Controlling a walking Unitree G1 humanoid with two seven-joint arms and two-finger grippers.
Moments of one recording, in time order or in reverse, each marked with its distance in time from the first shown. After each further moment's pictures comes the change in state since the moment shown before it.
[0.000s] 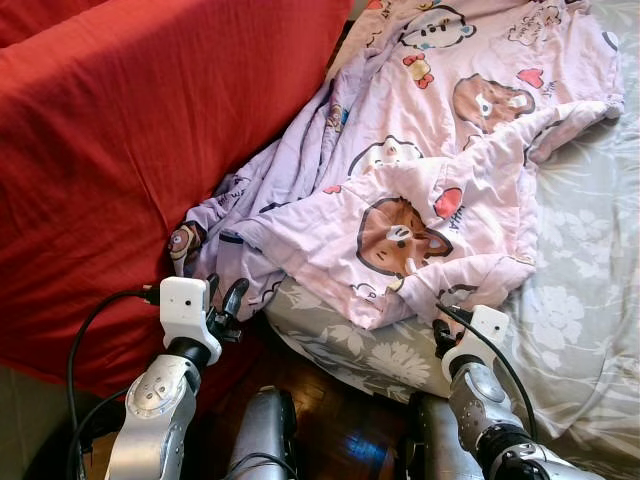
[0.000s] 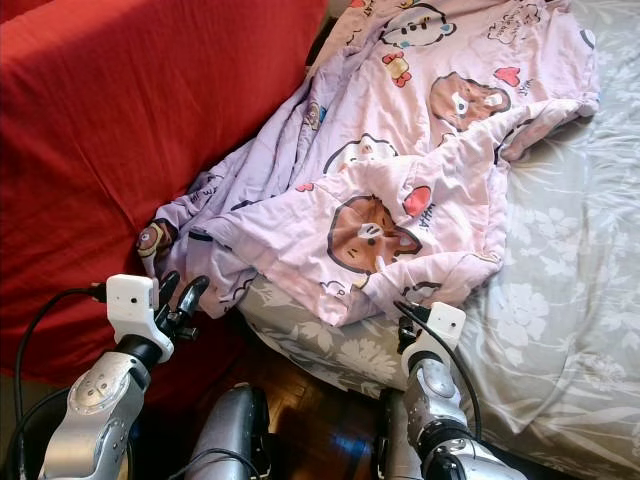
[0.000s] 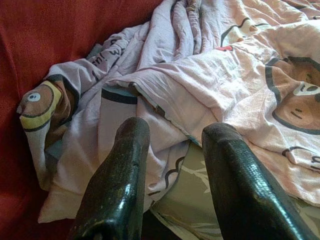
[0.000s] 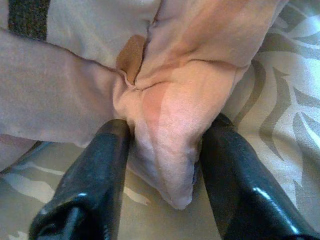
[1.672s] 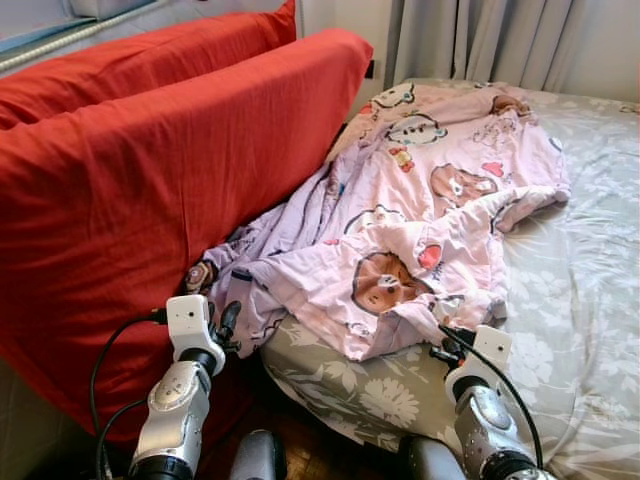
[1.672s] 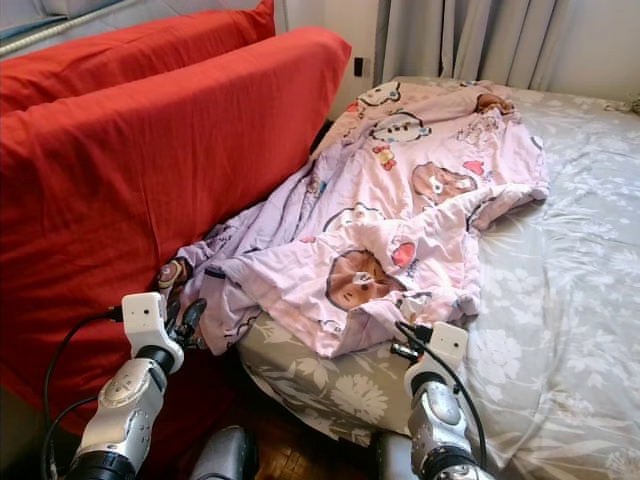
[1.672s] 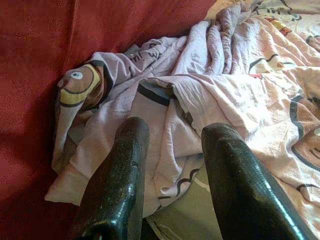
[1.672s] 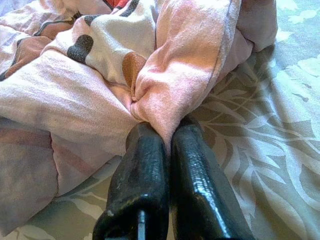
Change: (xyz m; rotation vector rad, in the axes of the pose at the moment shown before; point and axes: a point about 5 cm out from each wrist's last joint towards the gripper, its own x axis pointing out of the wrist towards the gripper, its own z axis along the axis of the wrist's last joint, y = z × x) left arm 0.022 0.016 -0.063 -0.144 0.163 0.156; right arm -0.011 -0.017 -0.019 -0.016 -0.022 0.032
